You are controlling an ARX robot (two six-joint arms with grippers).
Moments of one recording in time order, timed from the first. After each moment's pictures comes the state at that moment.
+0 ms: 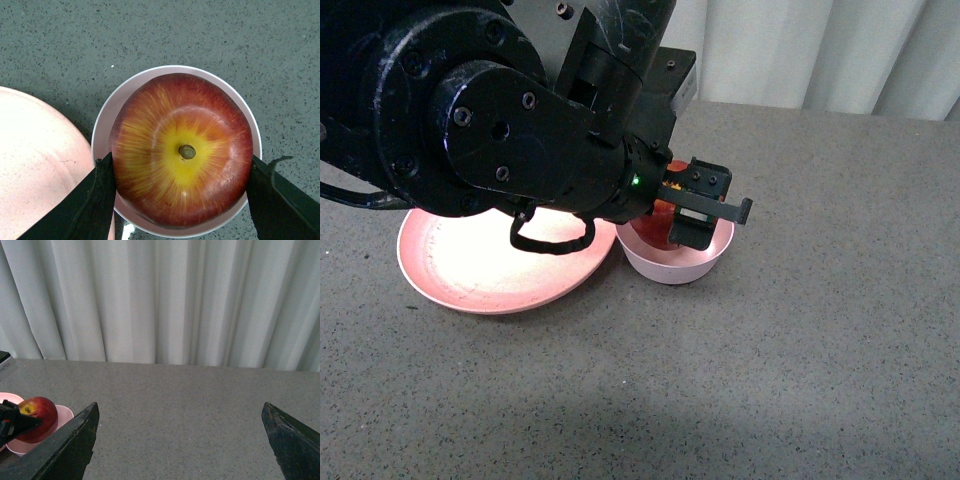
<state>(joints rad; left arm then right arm) -0.54 2.09 1.07 0.32 -0.02 -0.06 0.00 0.00 0.01 0.00 0.00 -0.01</state>
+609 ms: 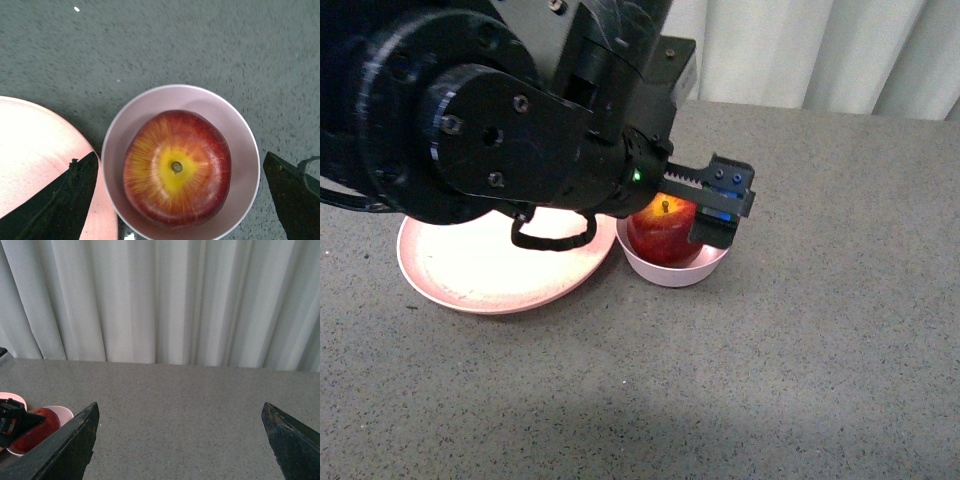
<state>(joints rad) -0.53 2.07 1.05 0.38 -0.05 -0.07 0.00 0.00 0.01 0.00 0.00 -0.01</state>
